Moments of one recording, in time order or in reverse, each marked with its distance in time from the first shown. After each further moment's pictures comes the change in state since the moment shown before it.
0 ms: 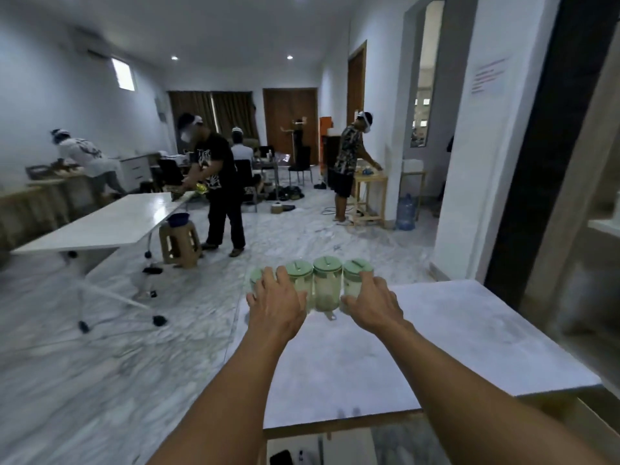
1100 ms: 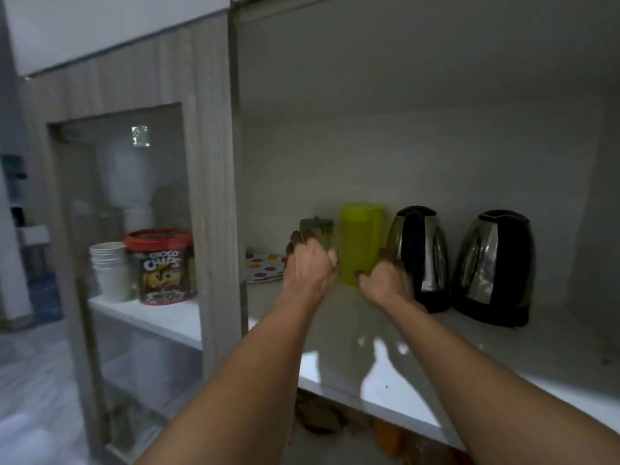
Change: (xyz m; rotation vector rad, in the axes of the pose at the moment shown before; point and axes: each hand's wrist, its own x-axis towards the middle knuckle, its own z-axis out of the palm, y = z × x) left_hand -0.259 0.912 0.118 -0.691 -0.223 0.976; right_hand -0.150 0.628 -0.617 -0.111 0.950 0.750
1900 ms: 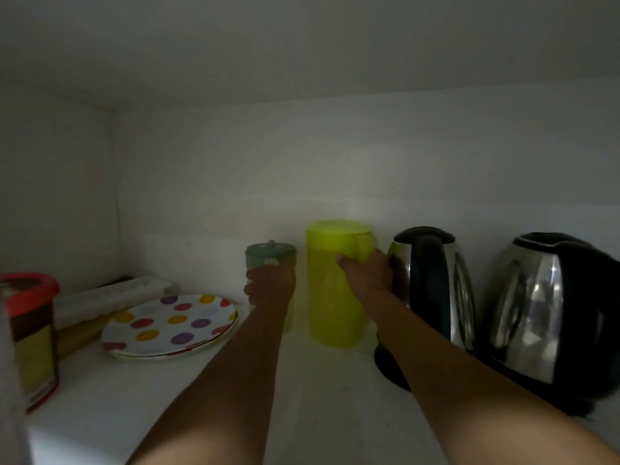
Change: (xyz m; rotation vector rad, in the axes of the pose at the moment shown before) left_hand 0.243 -0.054 0.174 -0.568 -0.068 -0.556; right_hand 0.238 0.001 0.075 0.495 0.203 0.151
